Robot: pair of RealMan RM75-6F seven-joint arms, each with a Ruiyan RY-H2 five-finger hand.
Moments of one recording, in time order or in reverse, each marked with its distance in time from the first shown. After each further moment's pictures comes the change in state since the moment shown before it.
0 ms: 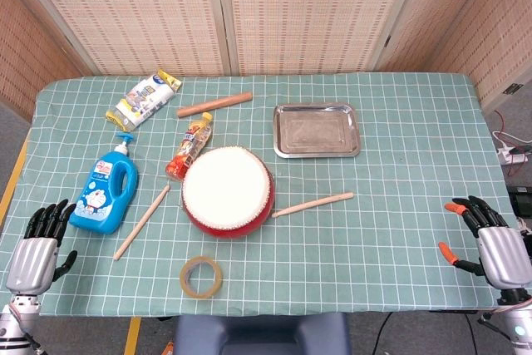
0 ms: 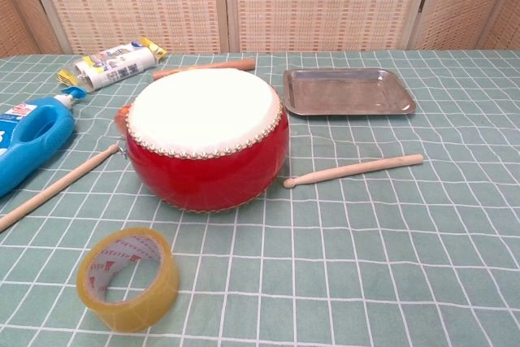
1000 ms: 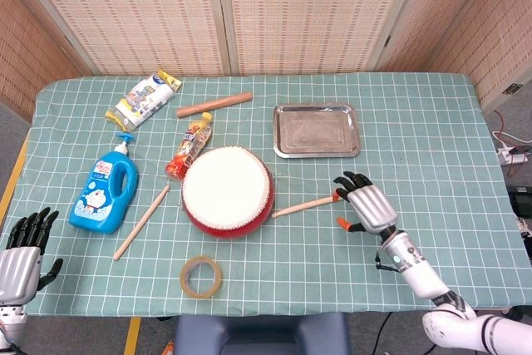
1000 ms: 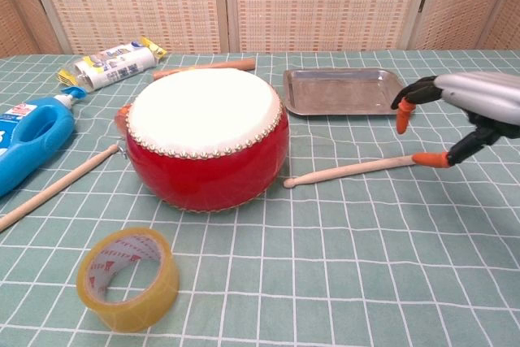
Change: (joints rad) left arm 0.048 0.002 0.015 0.045 -0.022 0.037 -0.064; right arm 0.417 -0.358 0.181 0.161 0.125 -0.553 -0.317
